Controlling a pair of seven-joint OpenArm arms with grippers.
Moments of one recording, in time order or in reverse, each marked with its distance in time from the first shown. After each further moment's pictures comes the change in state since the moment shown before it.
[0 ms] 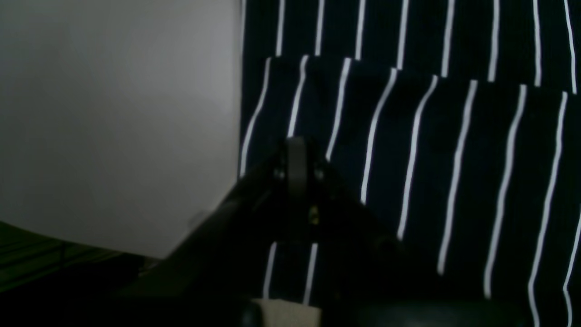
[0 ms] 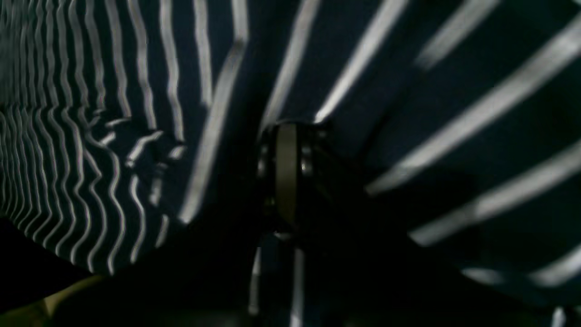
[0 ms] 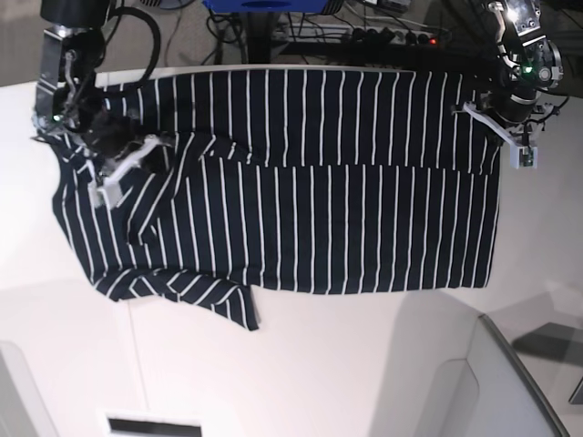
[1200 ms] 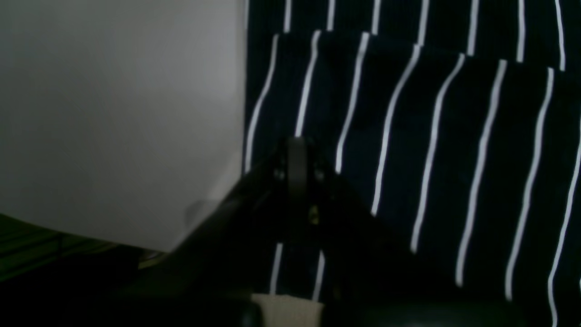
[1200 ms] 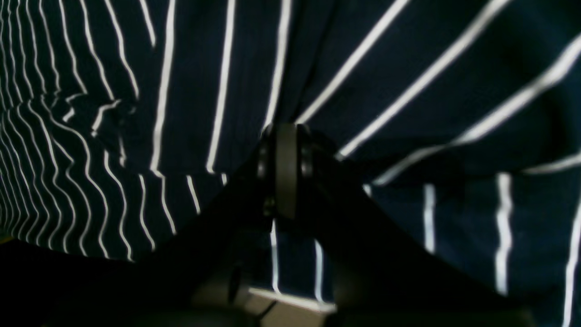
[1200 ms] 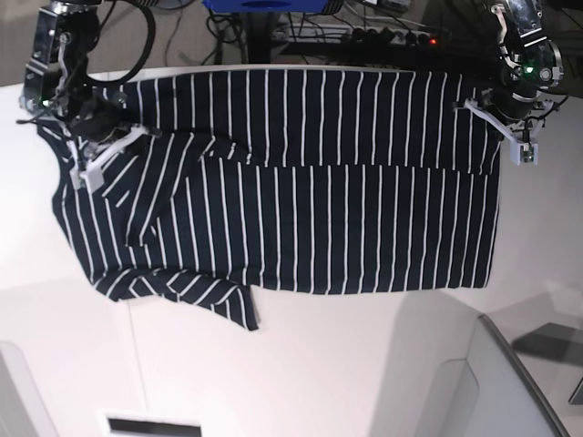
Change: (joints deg) left arm -0.3 -0.8 -0.2 -2.8 0.0 0.0 0.0; right arm -5.7 -0.5 2.8 9.3 0.5 -9.9 -7.1
